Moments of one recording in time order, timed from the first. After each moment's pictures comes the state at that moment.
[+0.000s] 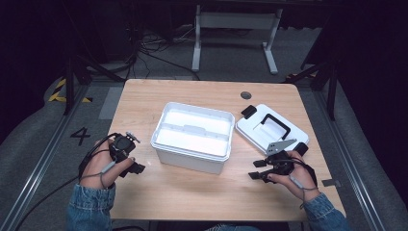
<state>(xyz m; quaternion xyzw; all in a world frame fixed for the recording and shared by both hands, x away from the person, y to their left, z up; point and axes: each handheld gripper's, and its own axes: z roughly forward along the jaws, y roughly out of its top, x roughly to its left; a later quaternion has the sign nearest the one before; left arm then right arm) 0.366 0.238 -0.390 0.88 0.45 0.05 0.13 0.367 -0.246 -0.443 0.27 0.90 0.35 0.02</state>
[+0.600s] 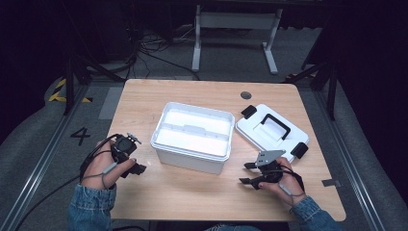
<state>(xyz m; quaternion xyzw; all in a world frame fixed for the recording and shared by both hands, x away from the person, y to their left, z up) 0.365 0.236 -0.393 0.88 0.45 0.06 0.13 0.362 -0.226 -0.478 0.20 0.90 0.38 0.06</state>
